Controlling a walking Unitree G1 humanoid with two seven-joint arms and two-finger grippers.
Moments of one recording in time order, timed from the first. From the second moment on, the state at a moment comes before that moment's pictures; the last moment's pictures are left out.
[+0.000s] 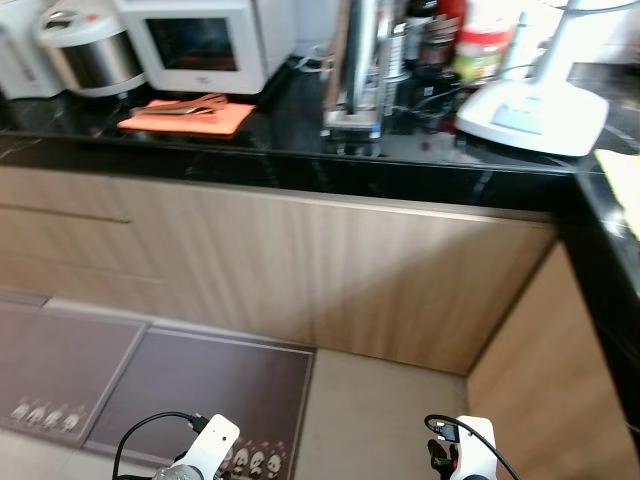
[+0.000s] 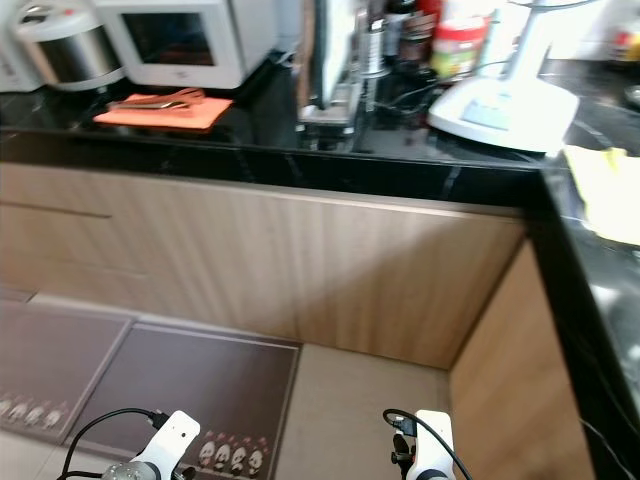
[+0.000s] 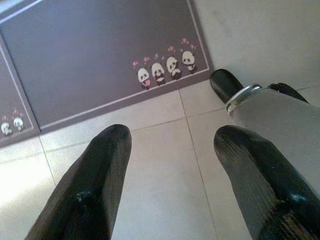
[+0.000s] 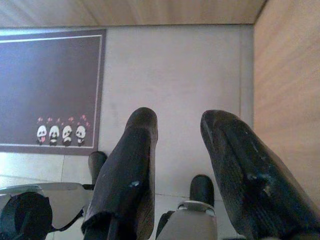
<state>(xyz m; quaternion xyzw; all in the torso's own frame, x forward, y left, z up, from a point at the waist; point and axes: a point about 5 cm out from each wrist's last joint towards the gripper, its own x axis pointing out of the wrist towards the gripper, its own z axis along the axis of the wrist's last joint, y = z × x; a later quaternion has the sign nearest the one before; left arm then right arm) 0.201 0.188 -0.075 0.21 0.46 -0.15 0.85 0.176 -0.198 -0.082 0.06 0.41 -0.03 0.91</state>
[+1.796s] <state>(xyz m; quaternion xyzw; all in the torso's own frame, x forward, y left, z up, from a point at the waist) 0.205 0.180 -0.073 0.20 0.45 -0.15 0.86 0.170 -0.204 -0.084 0.06 0.42 -0.04 0.91</state>
